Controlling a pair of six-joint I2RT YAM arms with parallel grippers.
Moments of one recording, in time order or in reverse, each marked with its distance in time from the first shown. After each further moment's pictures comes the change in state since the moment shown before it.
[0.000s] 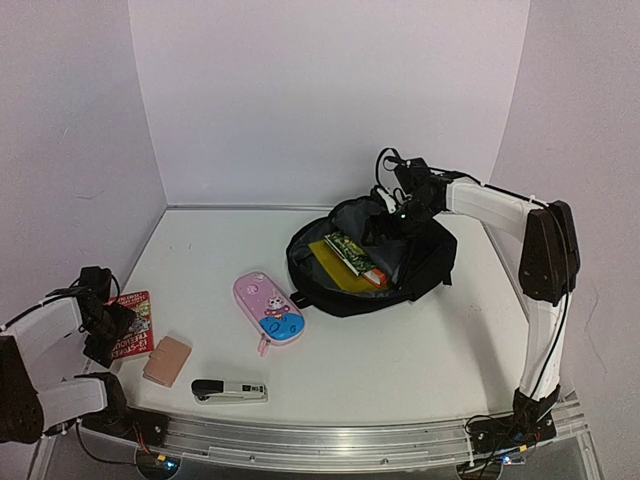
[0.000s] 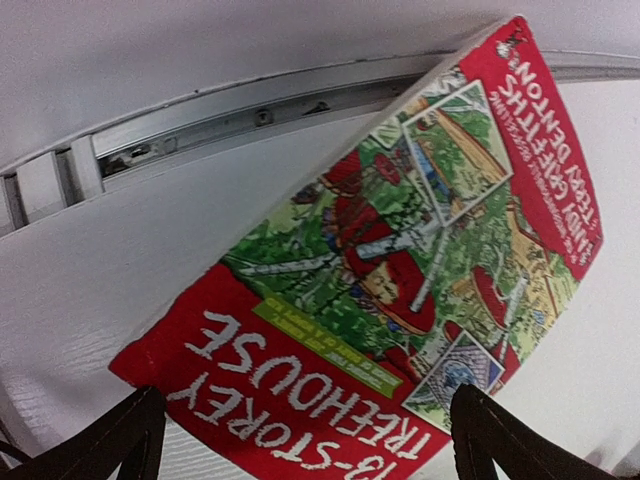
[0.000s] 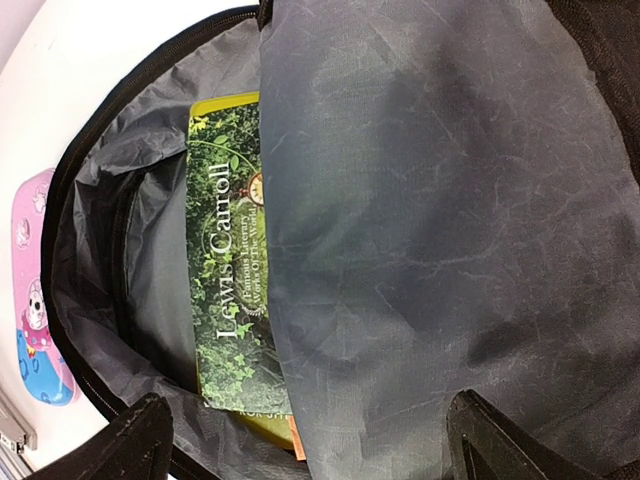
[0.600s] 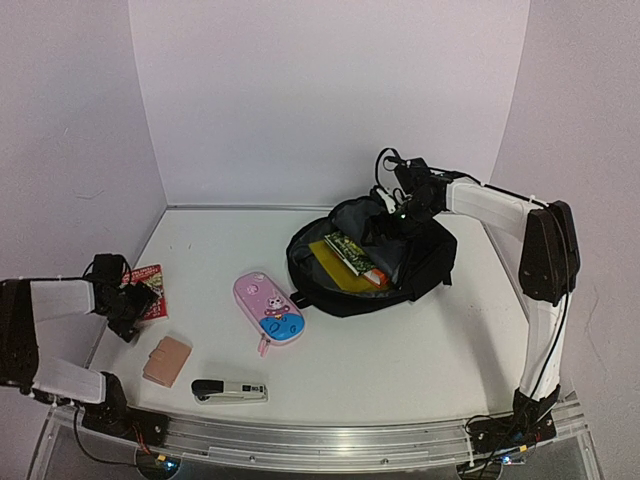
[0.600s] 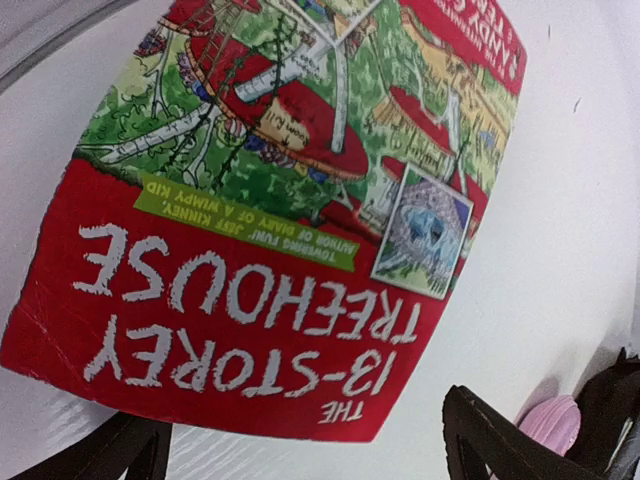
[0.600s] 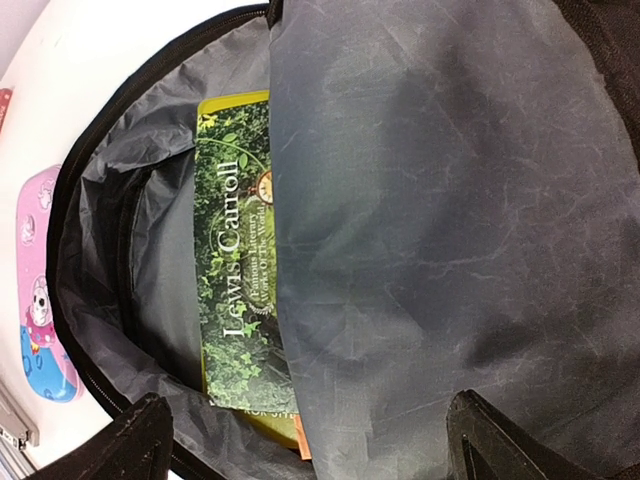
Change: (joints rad) left arm -0.059 0.270 0.027 0.415 0.234 0.161; right arm 0.000 0.000 0.000 -0.001 -0.013 -0.005
